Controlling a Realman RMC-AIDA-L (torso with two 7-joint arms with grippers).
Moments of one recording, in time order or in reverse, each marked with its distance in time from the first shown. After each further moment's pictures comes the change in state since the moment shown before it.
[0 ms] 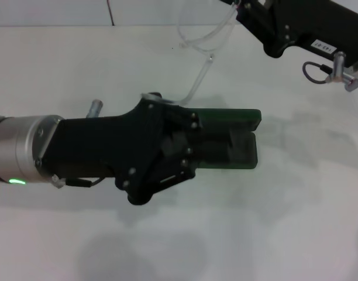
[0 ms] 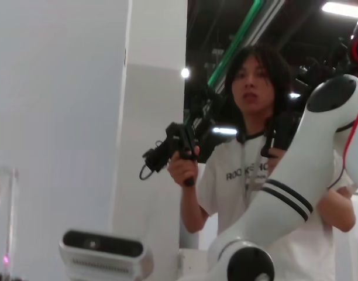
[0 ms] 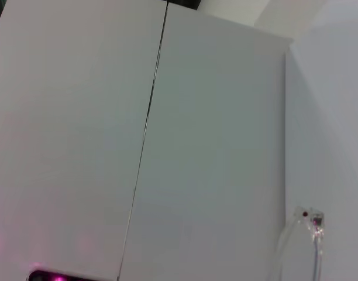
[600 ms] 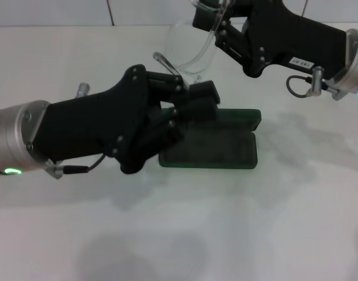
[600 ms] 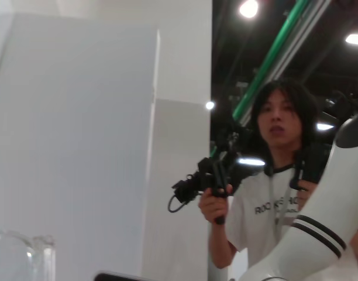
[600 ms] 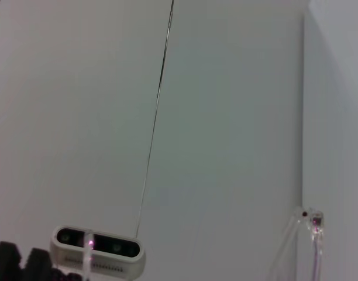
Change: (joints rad) left arm -0.002 0.004 -0.016 -0.060 -0.096 -0.011 0.004; right arm 0.008 0.000 -0.096 -0.009 0.001 0.067 -0.009
